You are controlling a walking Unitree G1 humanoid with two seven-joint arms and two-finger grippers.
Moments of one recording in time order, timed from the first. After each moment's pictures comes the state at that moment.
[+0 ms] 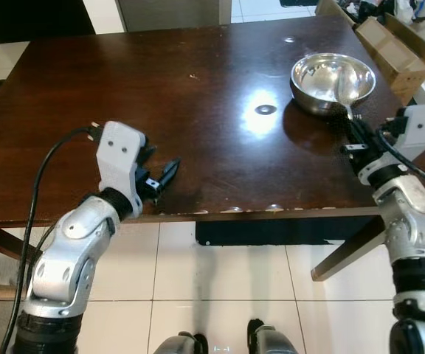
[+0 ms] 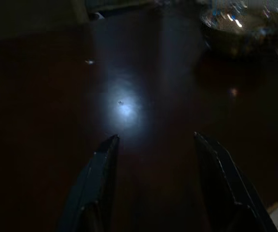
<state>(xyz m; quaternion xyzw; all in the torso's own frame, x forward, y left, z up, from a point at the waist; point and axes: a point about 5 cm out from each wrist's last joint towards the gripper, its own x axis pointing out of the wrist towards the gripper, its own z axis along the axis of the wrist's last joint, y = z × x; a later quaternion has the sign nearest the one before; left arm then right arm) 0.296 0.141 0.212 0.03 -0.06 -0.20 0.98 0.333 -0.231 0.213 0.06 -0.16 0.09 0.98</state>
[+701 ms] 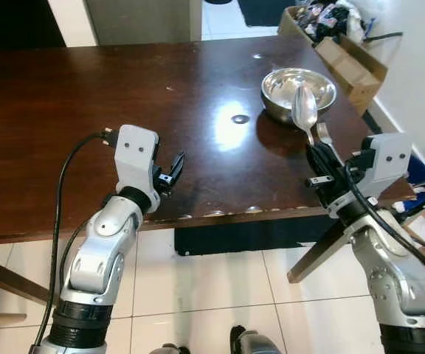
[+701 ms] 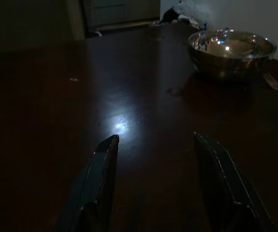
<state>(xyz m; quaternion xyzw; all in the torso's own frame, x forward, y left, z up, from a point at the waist) 0.310 0.124 0.194 0.03 -0.06 -0.15 0.99 0.292 -0.186 0.200 0.04 -0.11 0.13 0.98</state>
